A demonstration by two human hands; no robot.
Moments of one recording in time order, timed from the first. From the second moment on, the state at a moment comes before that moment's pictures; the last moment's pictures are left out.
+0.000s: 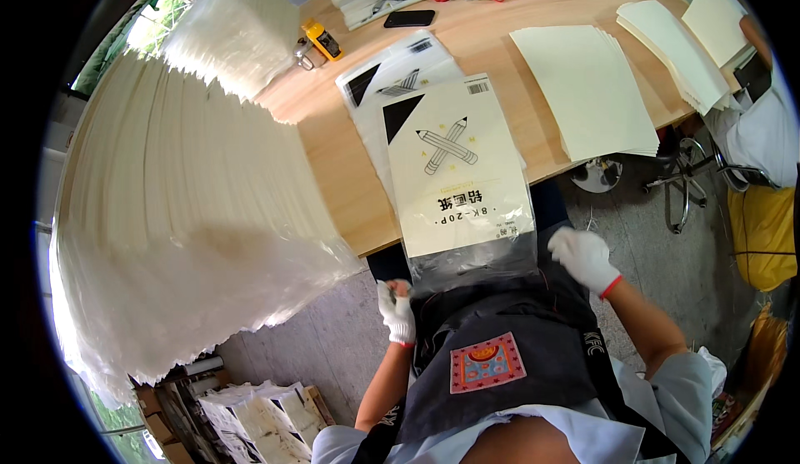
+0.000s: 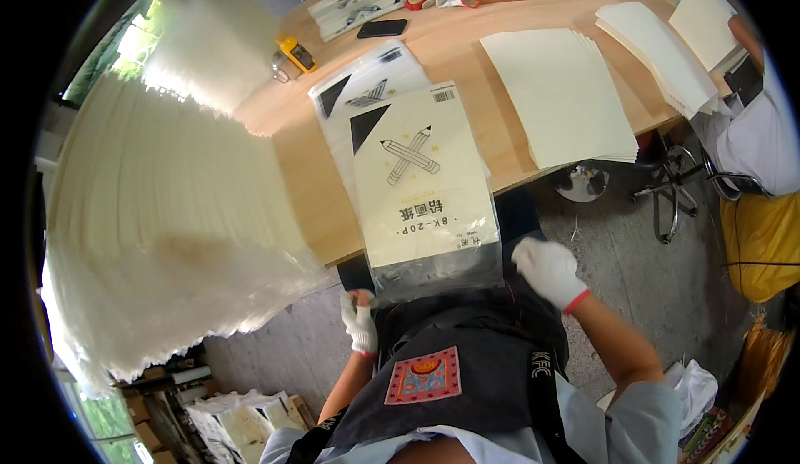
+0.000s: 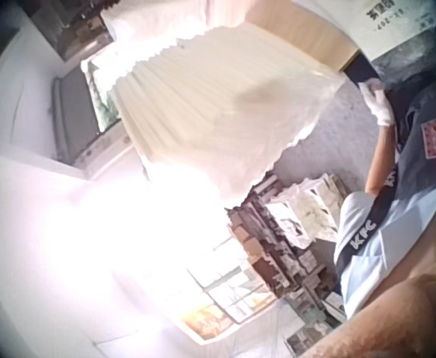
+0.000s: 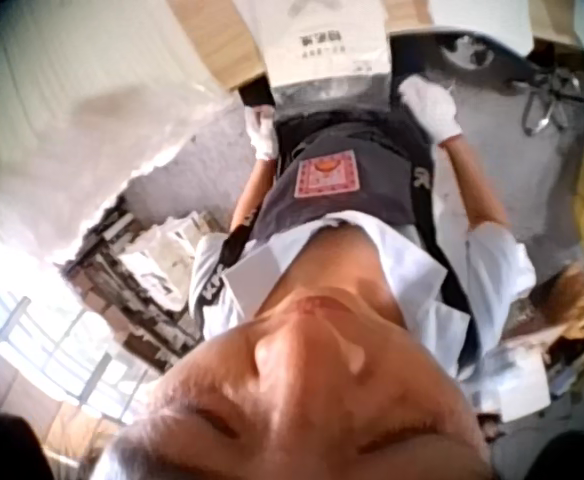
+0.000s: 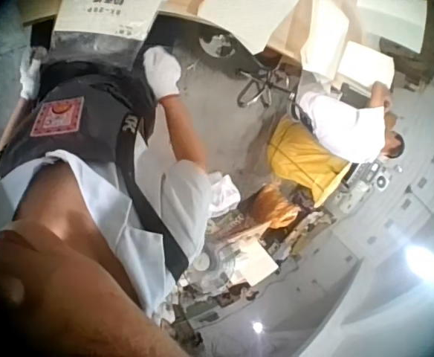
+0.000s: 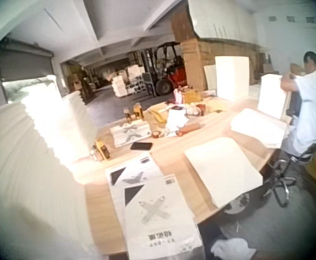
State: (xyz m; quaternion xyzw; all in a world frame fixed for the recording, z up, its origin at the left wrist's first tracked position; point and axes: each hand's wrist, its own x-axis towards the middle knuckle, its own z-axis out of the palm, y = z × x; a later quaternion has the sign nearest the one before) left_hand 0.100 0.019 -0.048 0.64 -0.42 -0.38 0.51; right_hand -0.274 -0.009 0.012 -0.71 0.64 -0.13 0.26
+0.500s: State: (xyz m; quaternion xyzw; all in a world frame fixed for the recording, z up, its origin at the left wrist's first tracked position) left_hand 0.060 -0.057 0.271 0.48 -0.82 -0.15 0.29; right_hand -0.135 -0.088 0.035 -0.30 0.21 -0.41 0.83
